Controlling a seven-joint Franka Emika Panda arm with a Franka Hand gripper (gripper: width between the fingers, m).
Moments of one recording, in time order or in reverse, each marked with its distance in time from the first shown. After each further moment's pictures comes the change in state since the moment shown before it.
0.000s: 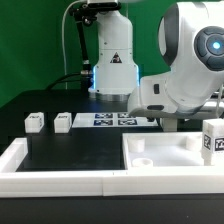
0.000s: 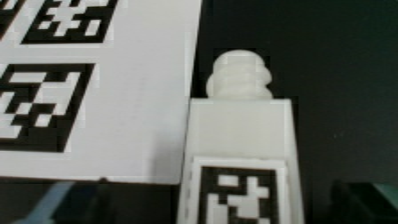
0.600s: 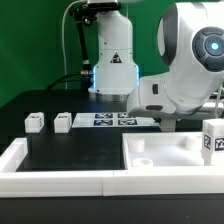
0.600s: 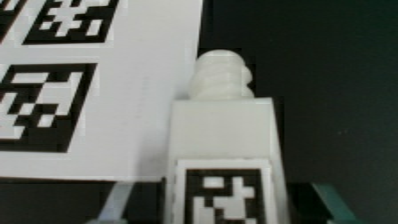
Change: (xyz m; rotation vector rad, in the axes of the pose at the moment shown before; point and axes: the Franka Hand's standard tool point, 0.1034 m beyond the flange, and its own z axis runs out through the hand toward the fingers) arm 0.000 0.002 0.000 0.003 0.000 0.010
